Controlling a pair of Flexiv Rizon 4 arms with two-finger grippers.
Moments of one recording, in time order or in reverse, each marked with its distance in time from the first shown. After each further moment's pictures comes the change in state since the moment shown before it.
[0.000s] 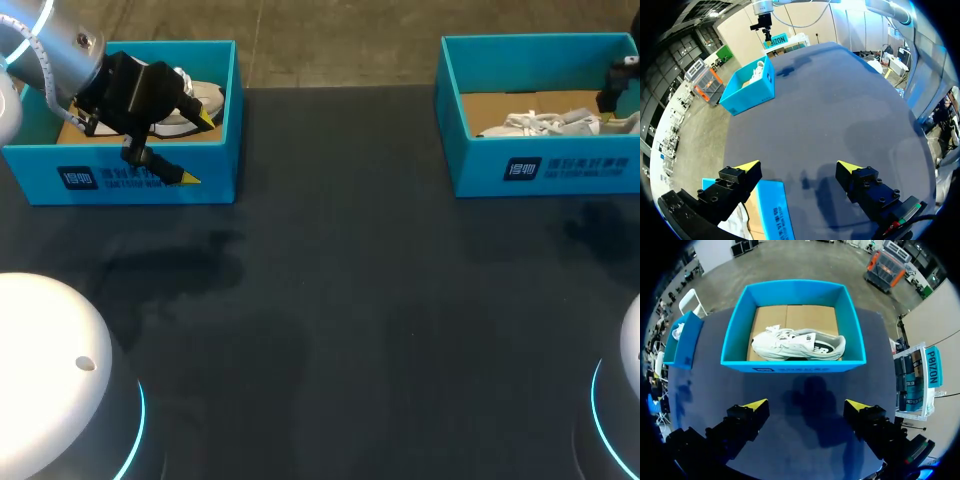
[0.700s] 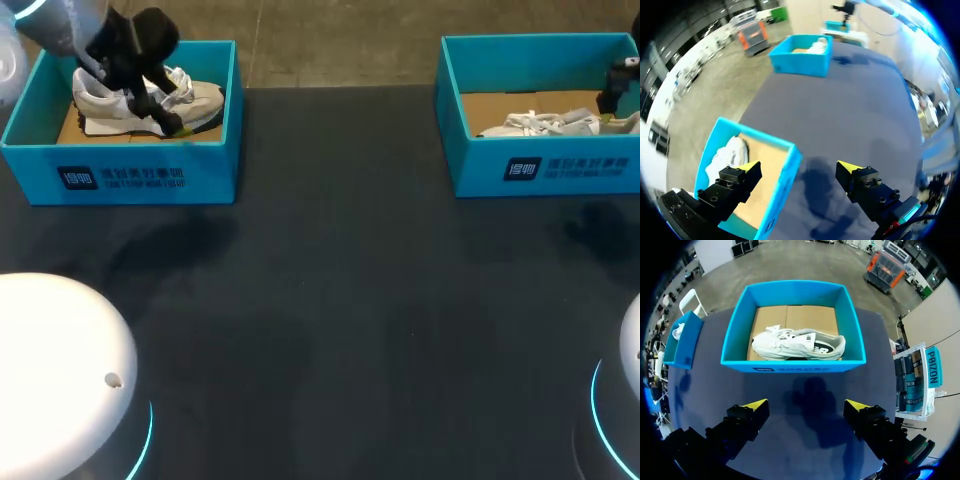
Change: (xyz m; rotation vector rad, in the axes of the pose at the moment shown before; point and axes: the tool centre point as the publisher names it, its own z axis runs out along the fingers) left arm -0.072 0.050 -0.026 -0.198 -0.158 -0.540; right arm 0.000 -0.002 0.000 -0.005 0.000 0.000
